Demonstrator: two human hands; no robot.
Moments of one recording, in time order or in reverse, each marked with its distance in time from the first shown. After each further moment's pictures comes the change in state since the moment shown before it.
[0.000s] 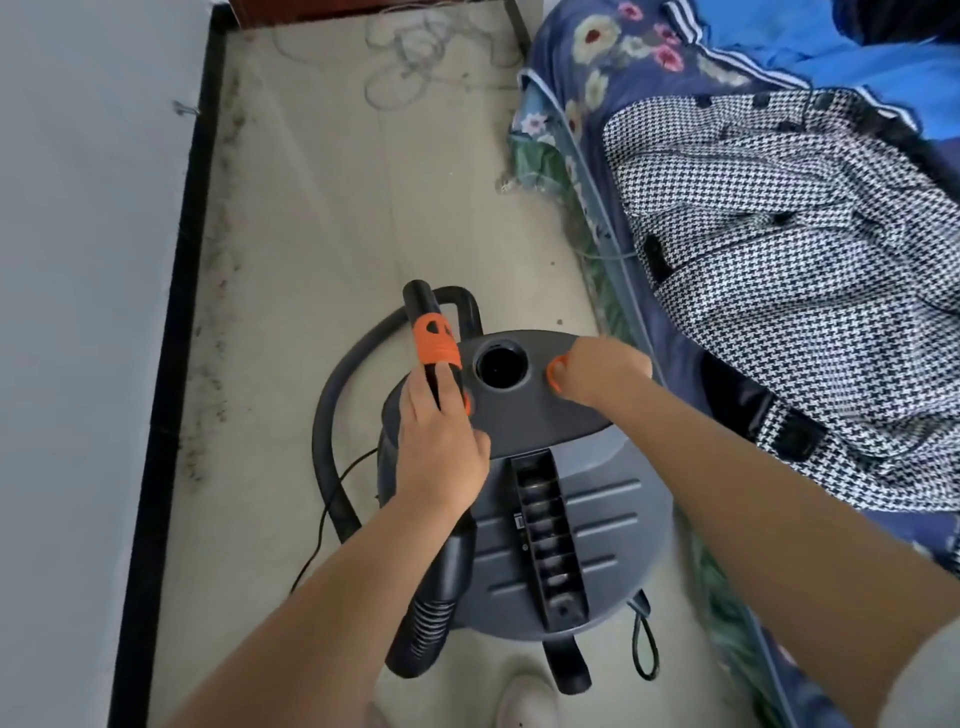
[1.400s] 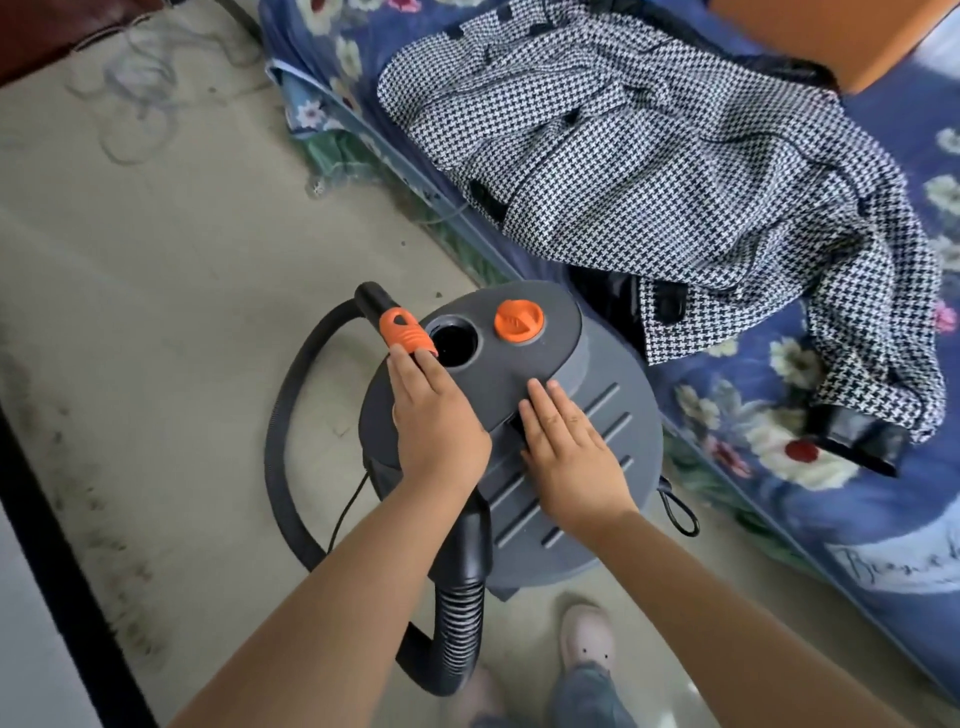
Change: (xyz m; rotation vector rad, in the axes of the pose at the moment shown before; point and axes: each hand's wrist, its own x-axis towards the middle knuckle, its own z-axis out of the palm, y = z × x) left_hand 0.021 0.058 0.011 0.095 -0.172 0.319; right_hand -0.089 0.036 0.143 0.025 0.813 -0.070
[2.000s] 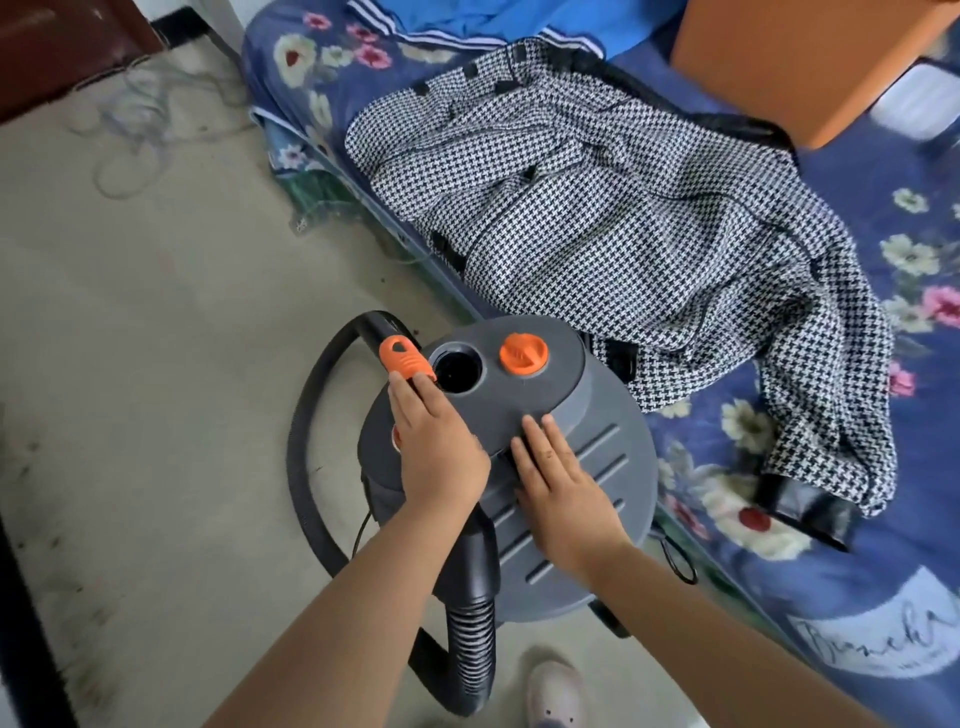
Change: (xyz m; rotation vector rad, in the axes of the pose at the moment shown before) left_hand 0.027 0.078 0.016 -0.115 0.007 -0.039; right_hand 0.010 0.077 -0.009 0.086 -0.192 -0.016
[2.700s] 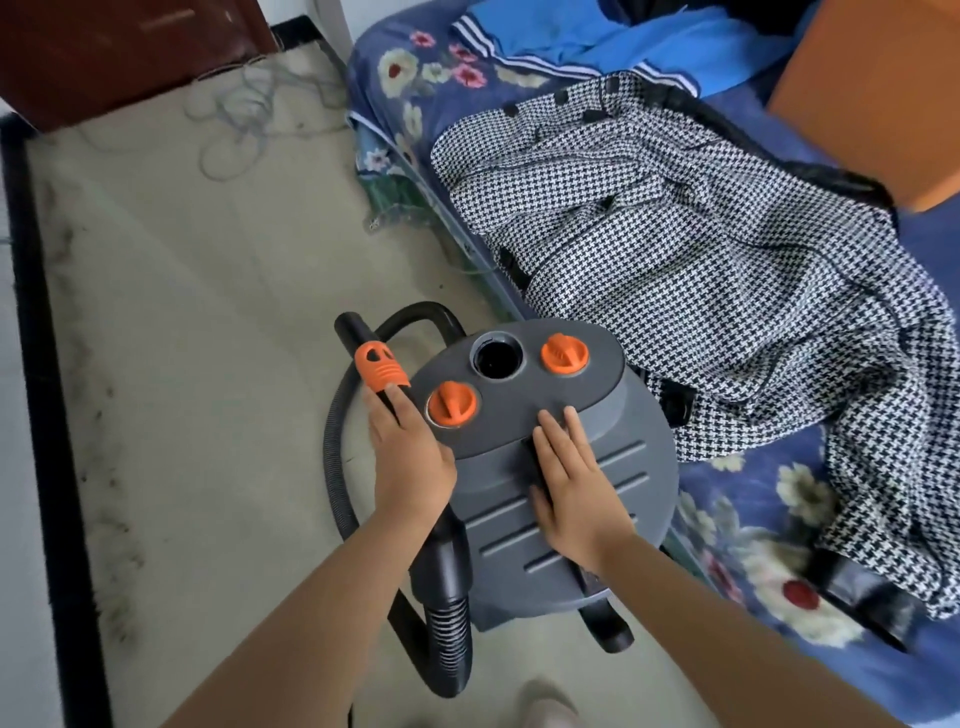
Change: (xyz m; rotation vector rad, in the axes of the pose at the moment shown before) left_hand 0.010 -0.049 -0.025 -0.045 0.120 -0.132; right_hand 0.041 -0.002 -0.002 0.124 0.089 -0.087
